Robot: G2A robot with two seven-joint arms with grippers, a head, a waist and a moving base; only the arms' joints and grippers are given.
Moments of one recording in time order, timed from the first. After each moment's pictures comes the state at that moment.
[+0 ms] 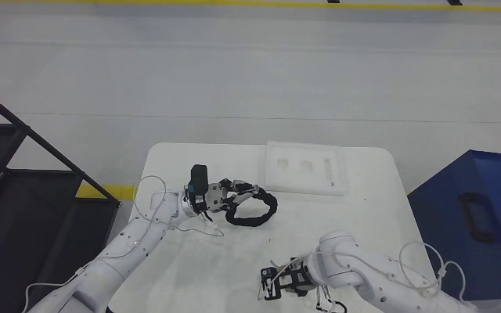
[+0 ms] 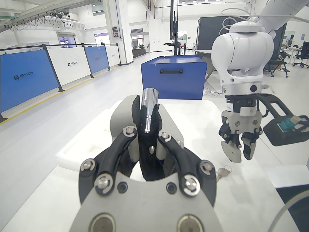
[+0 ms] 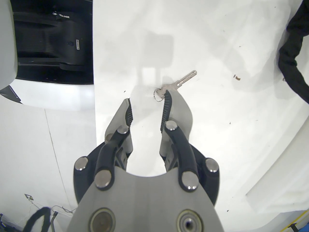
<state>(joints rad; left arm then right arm) 1.02 -0.99 -0.82 -1.17 1.45 -0.88 0.94 -1.01 -0.94 0.46 -1.88 -0.95 -0.71 1.11</state>
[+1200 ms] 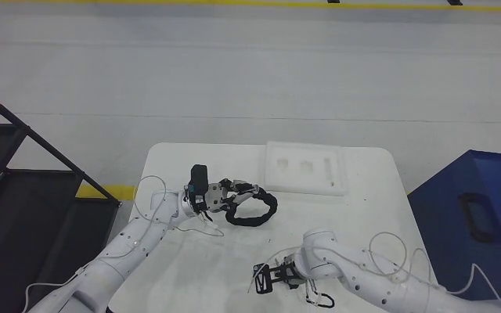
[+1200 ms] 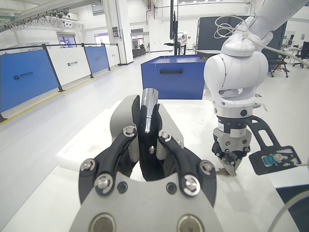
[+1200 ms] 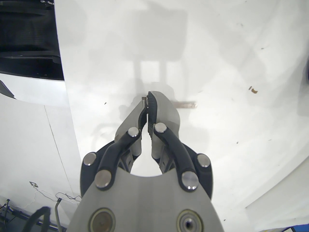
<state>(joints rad) 1.02 -0.99 -0.82 -1.17 1.45 -0.88 0.94 -0.91 -1.05 0.34 -1.69 -0.98 -0.69 1.08</state>
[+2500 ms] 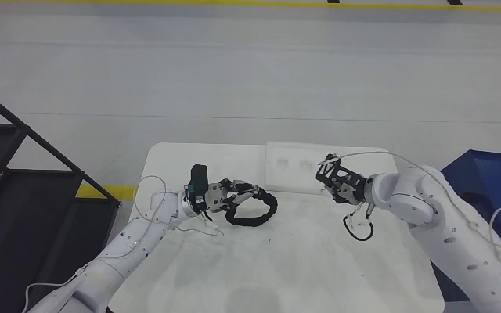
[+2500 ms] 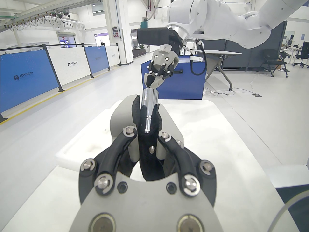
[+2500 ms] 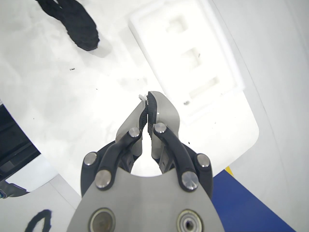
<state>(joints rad) 1.02 -0.99 -0.82 -1.17 1.45 -0.88 0.94 -0.98 -0.87 1.01 -1.75 -0.79 -0.44 1.05</state>
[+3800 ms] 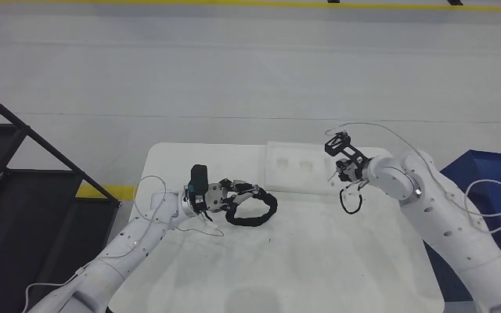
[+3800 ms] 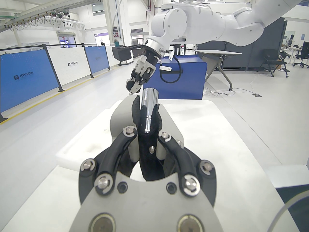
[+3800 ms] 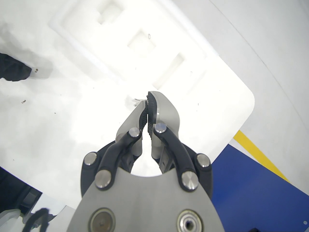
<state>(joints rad) 1.02 -0.99 -0.82 -1.17 1.45 -0.88 0.94 -0.78 -0.95 0.87 -1.43 -0.82 -0.23 1.01</state>
